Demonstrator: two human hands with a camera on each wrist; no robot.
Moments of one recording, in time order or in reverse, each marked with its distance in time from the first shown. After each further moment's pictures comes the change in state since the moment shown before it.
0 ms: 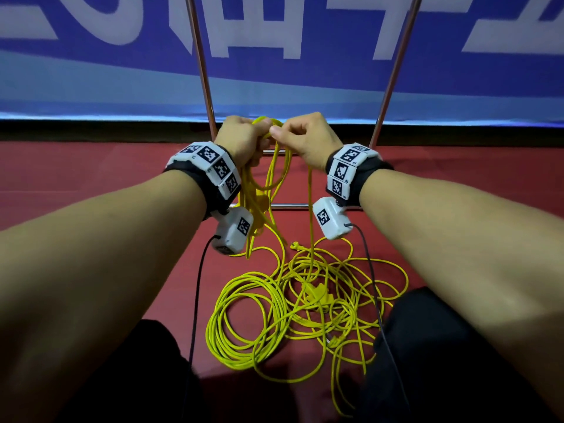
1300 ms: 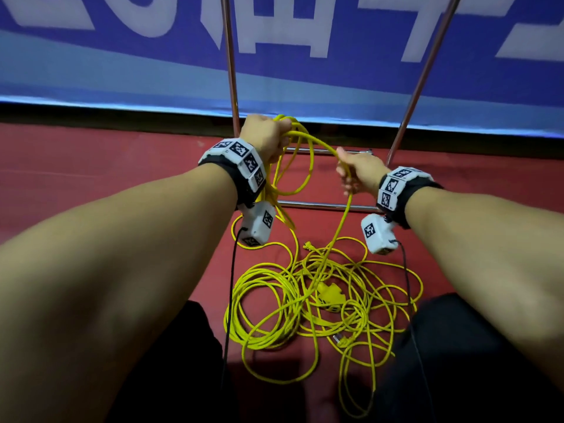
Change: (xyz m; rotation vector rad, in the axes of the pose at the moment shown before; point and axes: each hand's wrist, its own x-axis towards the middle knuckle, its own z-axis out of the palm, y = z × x) left_hand 0.006 -0.005 -0.011 0.033 0.116 -0.051; right_hand -0.031 0.051 -0.020 0.235 -0.066 0.616
